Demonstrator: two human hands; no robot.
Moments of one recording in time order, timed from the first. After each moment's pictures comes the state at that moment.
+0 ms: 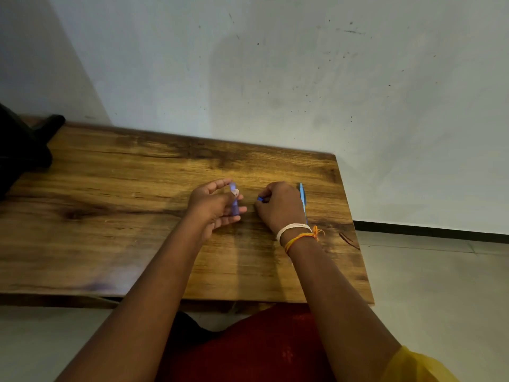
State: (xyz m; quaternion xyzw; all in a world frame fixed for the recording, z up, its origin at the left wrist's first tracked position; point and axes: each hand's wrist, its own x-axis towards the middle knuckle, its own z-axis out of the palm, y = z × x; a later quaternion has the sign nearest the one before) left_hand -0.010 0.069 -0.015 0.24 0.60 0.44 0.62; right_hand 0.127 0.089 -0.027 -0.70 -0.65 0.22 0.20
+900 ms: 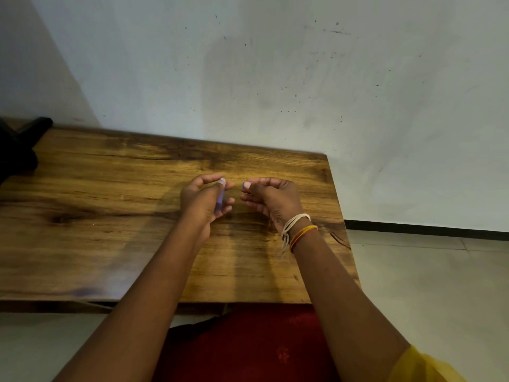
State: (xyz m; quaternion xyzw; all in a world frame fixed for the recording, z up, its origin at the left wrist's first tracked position) left_hand 0.007 0.074 -0.011 0.21 0.59 0.54 0.57; right_hand 0.135 0.091 -0.006 -0.54 -0.33 0.63 0.44
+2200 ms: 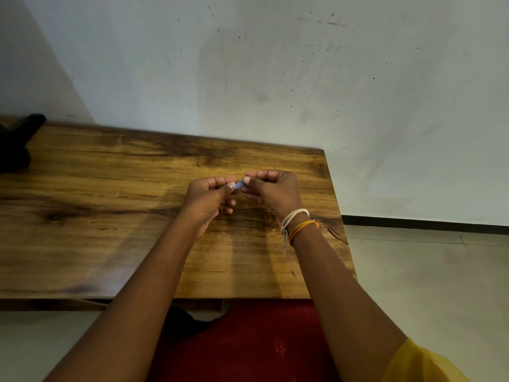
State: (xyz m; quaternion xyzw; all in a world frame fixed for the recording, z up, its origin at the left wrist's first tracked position) left_hand 0.010 0.079 -0.019 0.32 0.59 0.46 0.58; right_hand 0.140 0.097 -0.007 -0.57 -0.40 0.56 0.44
